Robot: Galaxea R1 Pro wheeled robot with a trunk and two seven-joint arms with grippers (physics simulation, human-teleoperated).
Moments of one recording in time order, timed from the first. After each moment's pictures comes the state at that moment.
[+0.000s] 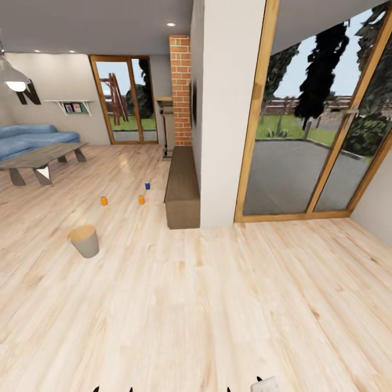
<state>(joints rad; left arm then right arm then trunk) 0.18 0.01 -0.01 -1.05 -0.01 -0.26 0.01 0.10 0.02 0.19 -1.03 0.05 -0.11 0.02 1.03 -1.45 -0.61</state>
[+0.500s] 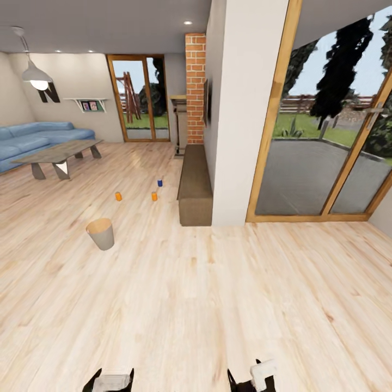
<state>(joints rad) 0.12 0.01 0.00 -1.09 0.00 -0.19 0.00 0.05 0.01 0.19 -1.06 0.05 -0.10 0.03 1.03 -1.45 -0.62</state>
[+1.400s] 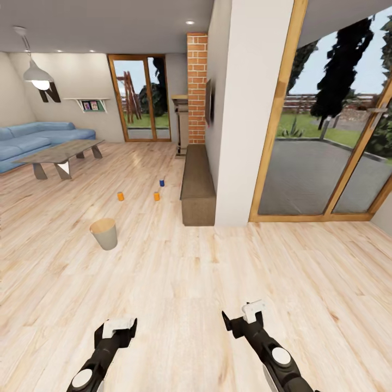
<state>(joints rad) -0.16 0.02 0.03 -1.00 0.04 -0.06 0.01 -0.19 0.00 0.18 -1.15 0.05 0.10 0.11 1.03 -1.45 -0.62</state>
